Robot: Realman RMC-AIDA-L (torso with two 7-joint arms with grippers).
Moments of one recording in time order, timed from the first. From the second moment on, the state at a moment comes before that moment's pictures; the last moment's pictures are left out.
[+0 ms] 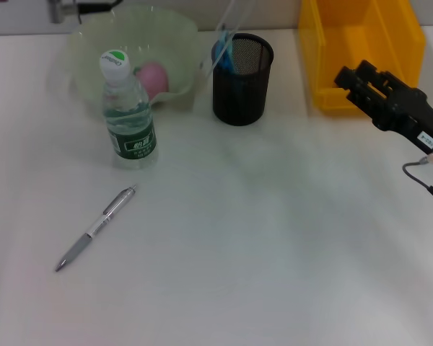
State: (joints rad) left arm -0.57 -2.07 1.25 1.39 1.67 1.20 -1.84; right arm 0.43 2.08 -0.90 -0.22 -1.13 -1.41 1.04
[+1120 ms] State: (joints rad) left arm -0.63 -2.08 1.68 0.81 0.61 0.89 -0.92; right arm 0.36 2.09 -0.90 -0.16 -1.14 -1.43 1.04
